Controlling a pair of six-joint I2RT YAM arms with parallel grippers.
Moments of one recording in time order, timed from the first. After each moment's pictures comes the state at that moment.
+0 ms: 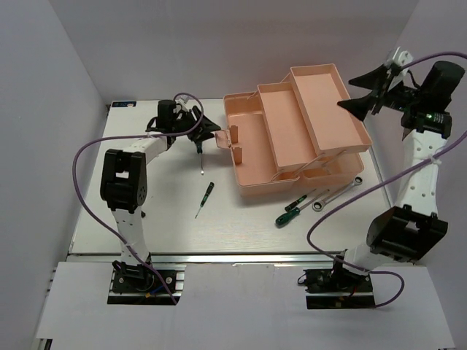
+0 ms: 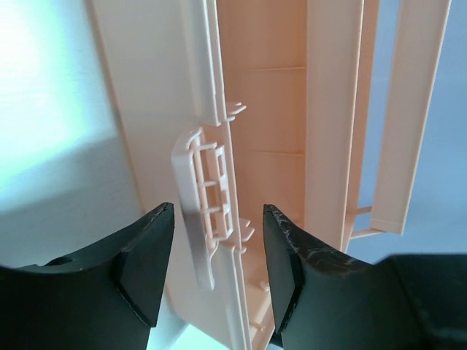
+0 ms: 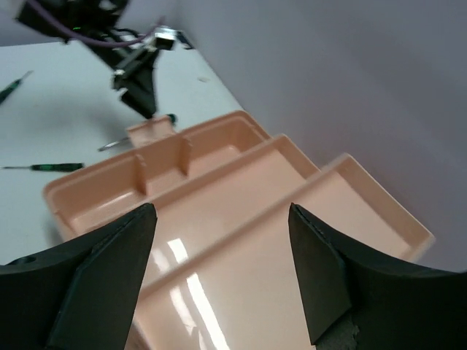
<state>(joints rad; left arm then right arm) -0.17 2.06 1.46 0.10 0.73 -0.87 -0.33 1.56 1.73 -0.30 -1.36 -0.34</state>
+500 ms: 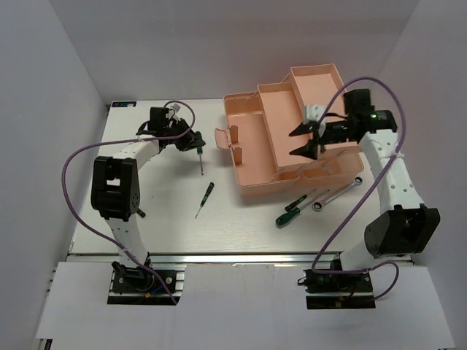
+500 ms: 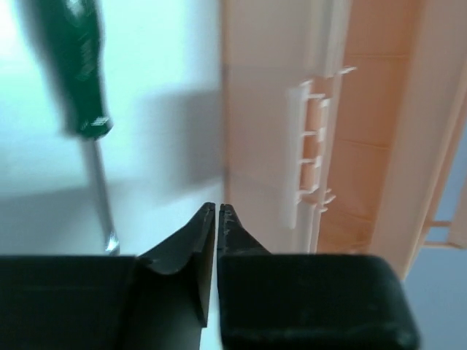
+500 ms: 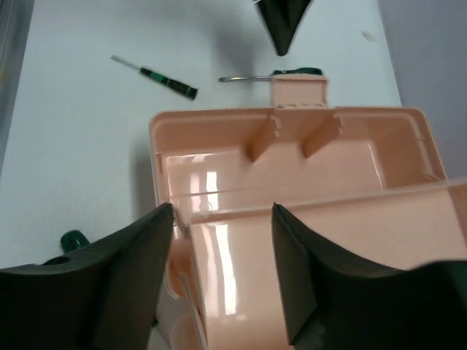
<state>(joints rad) -0.13 1.94 1.37 -0.12 0.59 -0.71 0.06 1.52 1.62 -1.09 -1.18 -1.26</state>
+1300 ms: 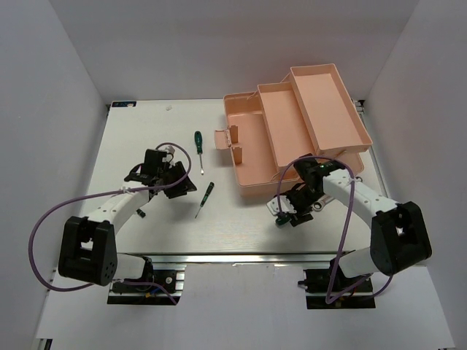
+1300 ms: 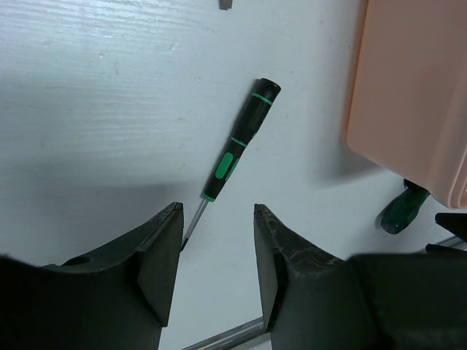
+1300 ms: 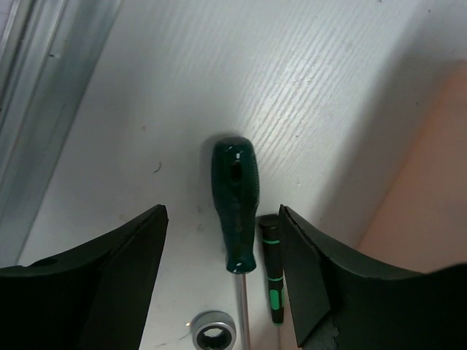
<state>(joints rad) -0.21 1.33 0.77 -0.35 0.28 -0.56 0.44 1.41 0.93 -1.06 -0.59 -1.73</state>
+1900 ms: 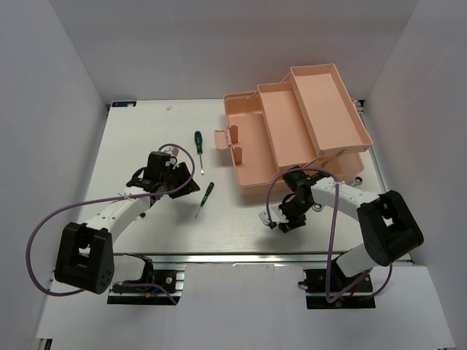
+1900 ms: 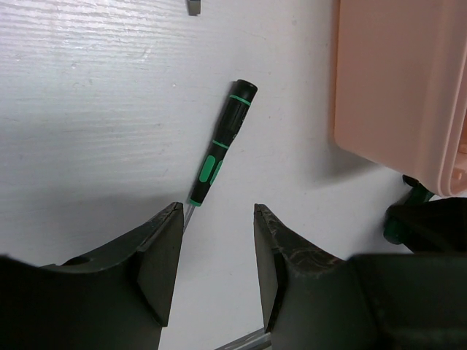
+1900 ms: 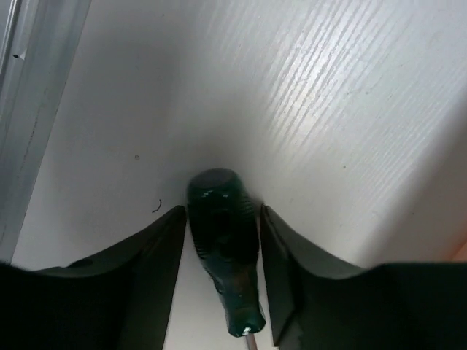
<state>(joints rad) -0.27 1.28 0.72 -0.27 0.25 -0.56 0.54 1.50 0.78 -0.80 -0.48 -1.59</state>
